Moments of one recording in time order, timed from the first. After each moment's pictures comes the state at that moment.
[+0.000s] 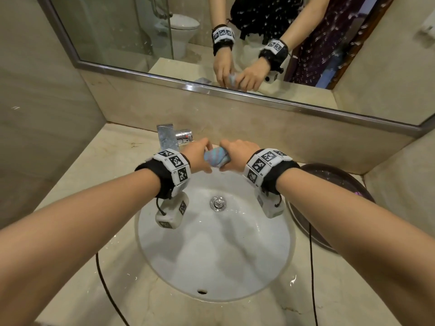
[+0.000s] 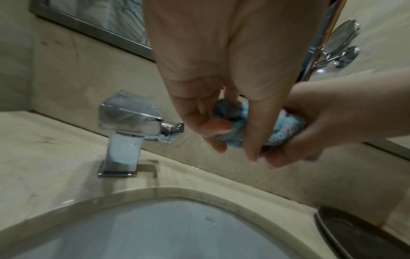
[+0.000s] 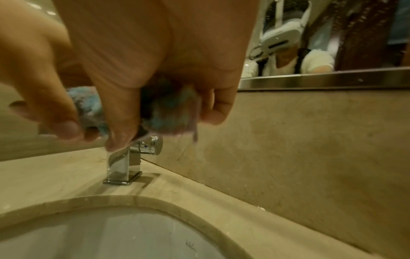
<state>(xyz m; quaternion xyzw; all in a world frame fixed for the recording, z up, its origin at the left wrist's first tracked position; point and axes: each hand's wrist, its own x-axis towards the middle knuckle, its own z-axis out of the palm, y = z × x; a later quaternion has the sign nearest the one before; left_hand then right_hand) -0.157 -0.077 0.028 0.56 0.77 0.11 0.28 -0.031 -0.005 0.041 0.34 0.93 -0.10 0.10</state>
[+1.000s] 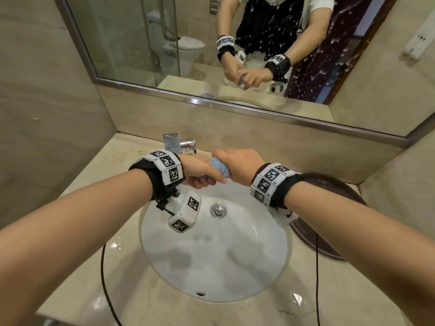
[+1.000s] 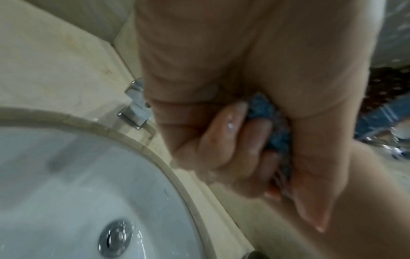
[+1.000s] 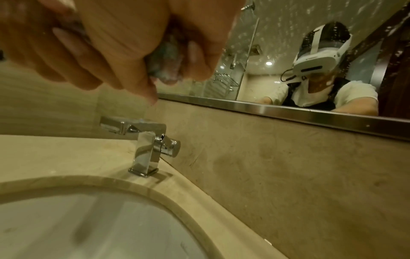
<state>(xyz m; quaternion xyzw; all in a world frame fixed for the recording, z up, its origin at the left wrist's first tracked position) -0.138 -0.105 0.065 0.41 0.65 0.16 0.61 -0.007 -0.035 0.063 0.23 0.97 0.02 0.03</state>
